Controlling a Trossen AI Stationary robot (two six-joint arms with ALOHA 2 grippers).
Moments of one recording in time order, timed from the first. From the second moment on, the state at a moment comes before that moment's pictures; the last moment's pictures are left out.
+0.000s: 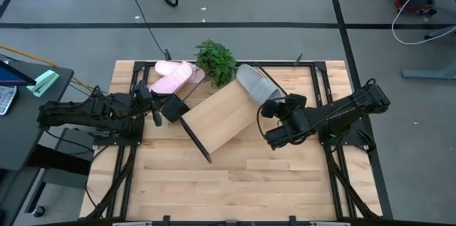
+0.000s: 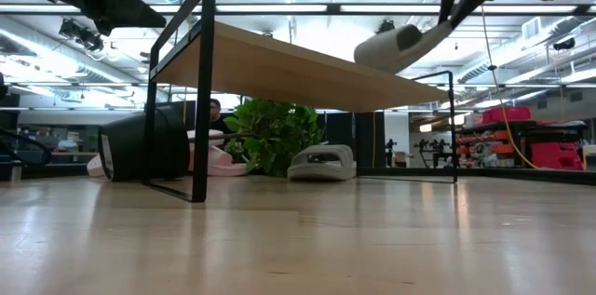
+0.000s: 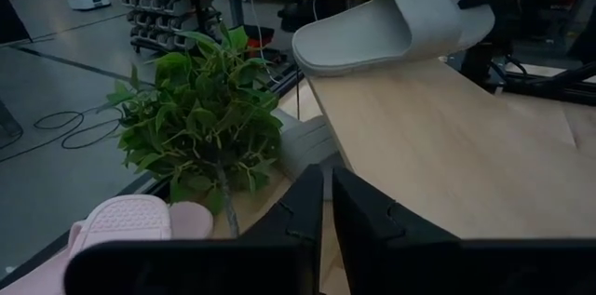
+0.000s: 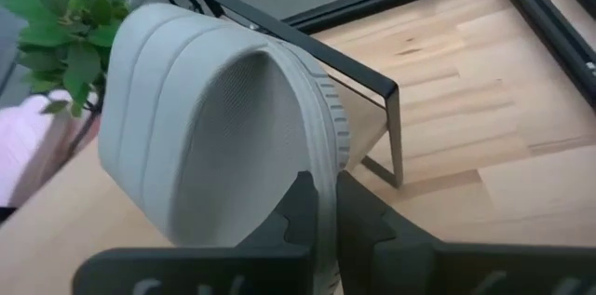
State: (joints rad) left arm -0.04 0.37 0.46 -0.32 -0.53 -0.12; right arm 0.32 1.56 1.38 -1.57 0.86 2.25
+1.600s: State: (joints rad) left arm -0.04 0.37 0.46 -0.32 -0.53 -0.12; right arm 0.23 1.57 1.29 -1.49 0.75 2.12
